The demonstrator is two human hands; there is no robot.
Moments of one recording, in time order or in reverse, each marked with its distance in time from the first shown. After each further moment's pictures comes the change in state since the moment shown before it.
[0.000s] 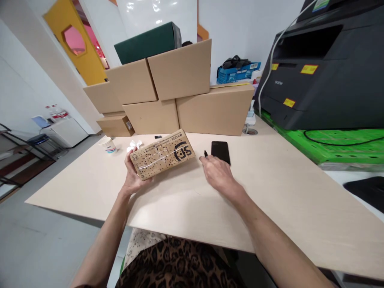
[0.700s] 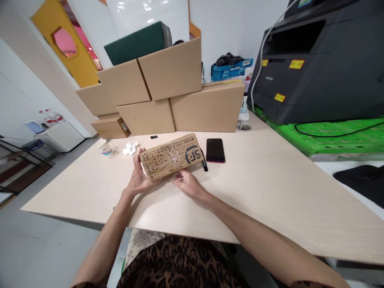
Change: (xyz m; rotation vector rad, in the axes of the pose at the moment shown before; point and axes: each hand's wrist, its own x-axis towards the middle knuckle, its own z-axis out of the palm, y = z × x) left_hand 0.012 0.008 0.023 0.163 -0.101 0.124; right_hand -0.009 -0.060 0.061 1.176 -0.174 0.169
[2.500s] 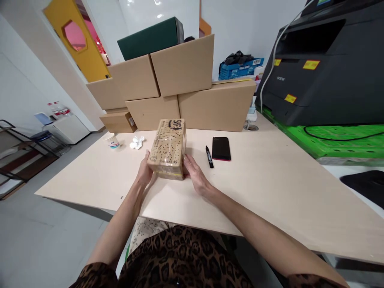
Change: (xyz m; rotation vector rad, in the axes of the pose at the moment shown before) left_hand 0.008 0.019 0.018 -0.930 0.271 -0.924; right_hand 0.001 -0.010 0.002 0.315 0.035 -0.026
